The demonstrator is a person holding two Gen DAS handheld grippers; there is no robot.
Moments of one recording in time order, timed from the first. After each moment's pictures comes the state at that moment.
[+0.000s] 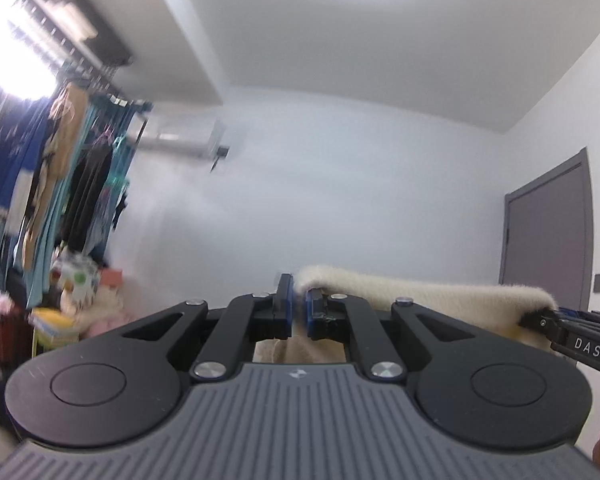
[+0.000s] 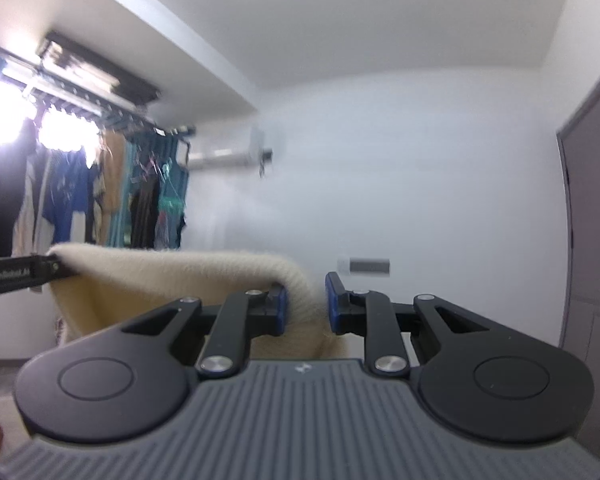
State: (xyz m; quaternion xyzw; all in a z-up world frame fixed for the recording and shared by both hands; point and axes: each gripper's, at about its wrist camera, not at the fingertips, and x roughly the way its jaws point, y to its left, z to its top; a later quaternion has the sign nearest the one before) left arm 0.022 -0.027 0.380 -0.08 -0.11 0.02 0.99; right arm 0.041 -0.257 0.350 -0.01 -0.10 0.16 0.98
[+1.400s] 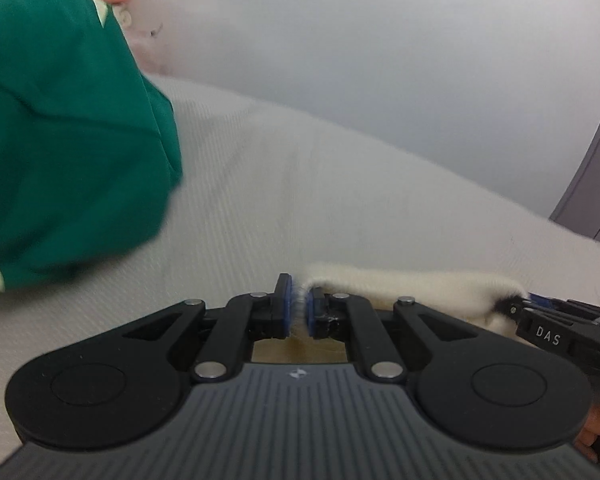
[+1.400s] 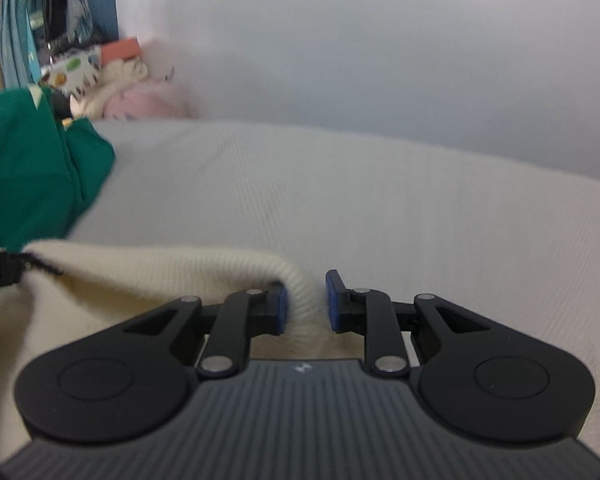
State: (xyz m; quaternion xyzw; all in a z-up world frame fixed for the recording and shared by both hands) left arm 0.610 0.100 -0.167 -0.13 0.31 0.04 0.94; right arm 0.553 -0.113 -0.088 0.00 0.29 0.14 0.95
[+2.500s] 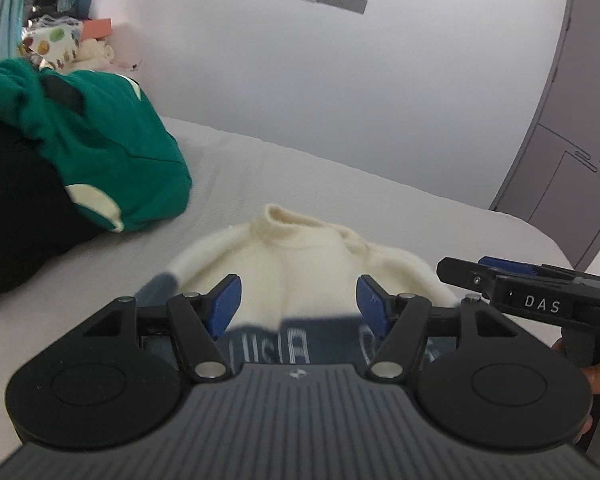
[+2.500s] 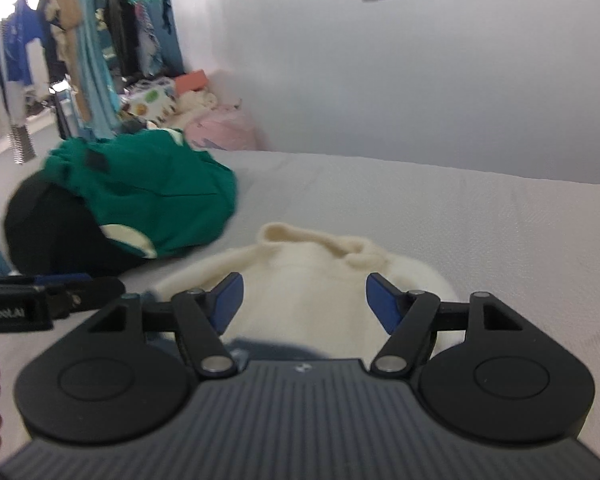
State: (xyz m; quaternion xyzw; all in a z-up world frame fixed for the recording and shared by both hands) left arm 0.346 0.068 -0.013 -0.11 0.28 -0.01 0.95; right arm 0.330 -0.154 0.027 0.03 0.26 0.22 0.94
